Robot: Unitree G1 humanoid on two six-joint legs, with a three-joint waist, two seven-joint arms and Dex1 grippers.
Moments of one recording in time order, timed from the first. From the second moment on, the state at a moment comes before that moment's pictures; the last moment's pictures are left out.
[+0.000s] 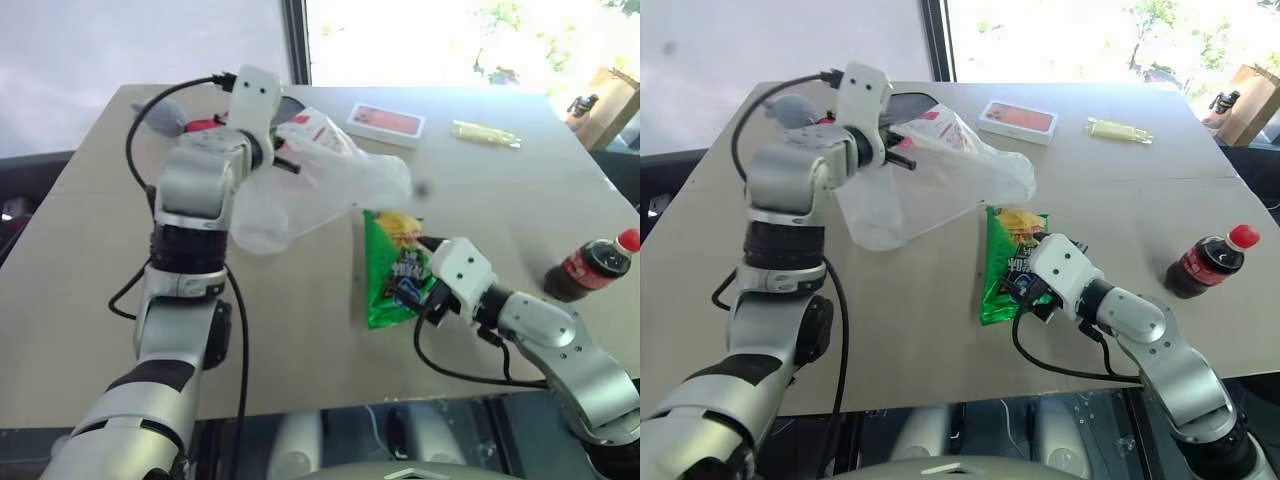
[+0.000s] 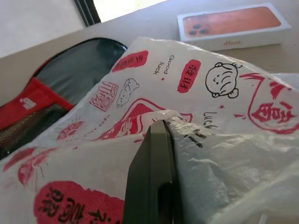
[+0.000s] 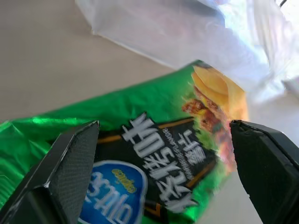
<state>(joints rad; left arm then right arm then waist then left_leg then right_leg) -1.03 0.41 -0.01 0.15 -0.02 1.07 -0.34 -0.16 -0.52 0.16 -0.76 0.24 0.79 0.52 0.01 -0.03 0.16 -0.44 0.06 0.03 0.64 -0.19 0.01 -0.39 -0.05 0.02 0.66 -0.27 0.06</state>
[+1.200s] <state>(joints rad) -1.06 0.41 -0.02 0.17 -0.07 1.12 -0.35 -0.09 -0.59 0.27 -0.47 -0.26 0.19 0.50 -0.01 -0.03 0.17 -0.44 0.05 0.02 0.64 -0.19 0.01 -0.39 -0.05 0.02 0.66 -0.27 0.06</state>
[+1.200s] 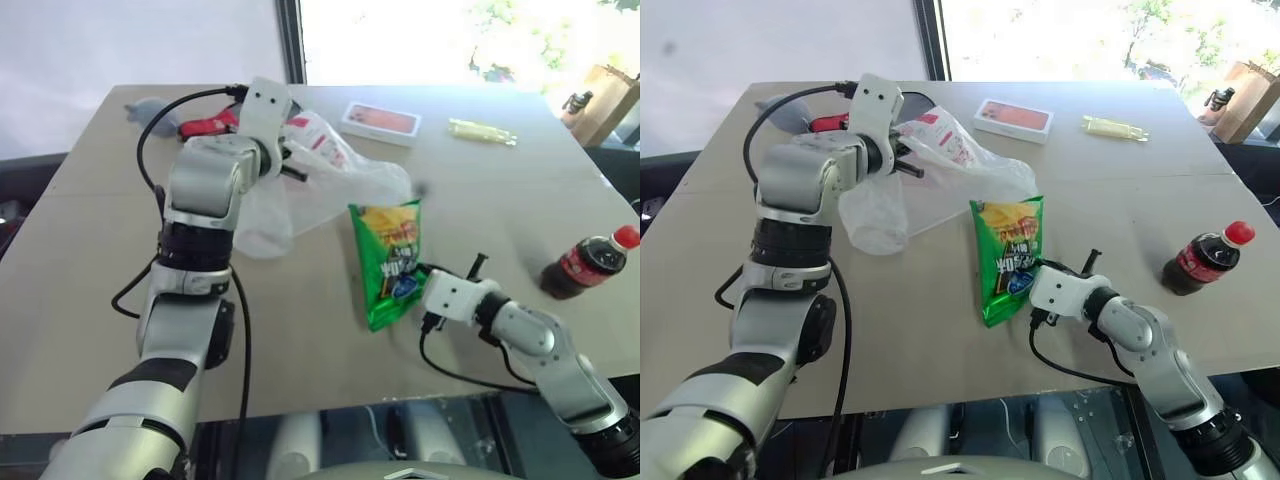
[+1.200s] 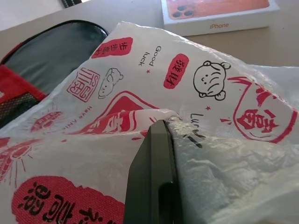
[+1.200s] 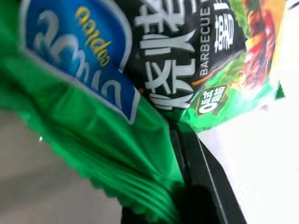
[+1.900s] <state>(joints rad) -1.12 0.38 -0.02 0.06 -0.27 1.29 -0.46 -0.50 -0.54 0.31 -0.35 -0.07 0.40 0.79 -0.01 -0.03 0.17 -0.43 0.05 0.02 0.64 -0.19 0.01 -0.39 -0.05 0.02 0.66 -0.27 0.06</state>
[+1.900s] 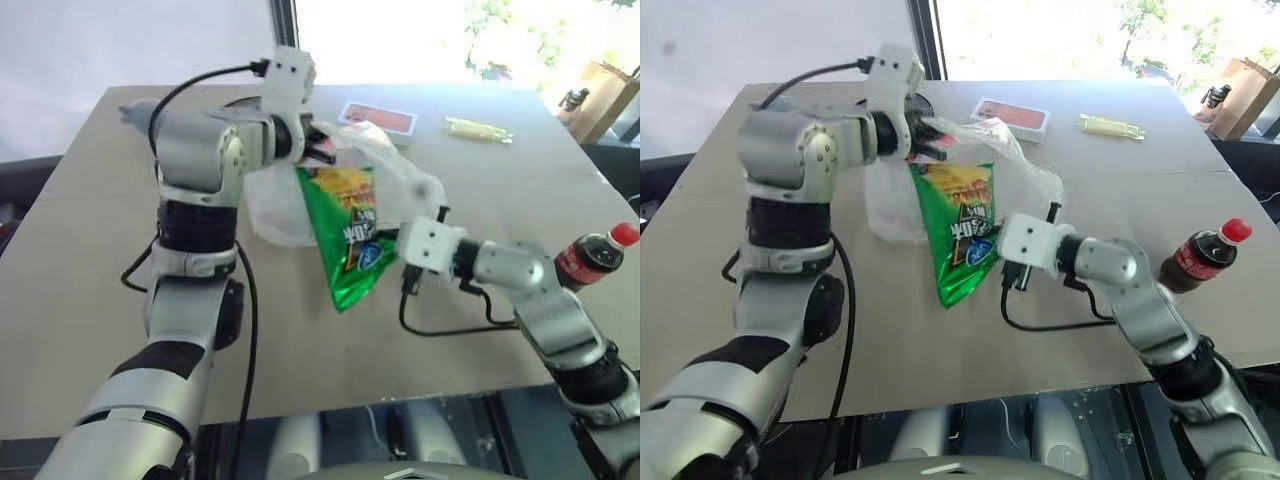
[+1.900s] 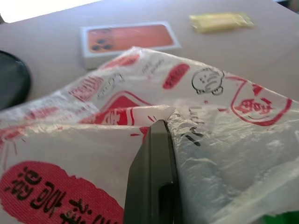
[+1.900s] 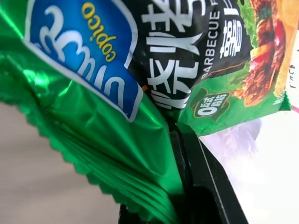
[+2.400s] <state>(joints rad) -1.08 0.36 0.06 -0.10 -0.40 1.51 -0.47 -0.83 -0.35 0.34 0.19 -0.18 0.47 0.67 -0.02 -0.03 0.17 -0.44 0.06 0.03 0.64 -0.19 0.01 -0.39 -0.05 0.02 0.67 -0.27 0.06</state>
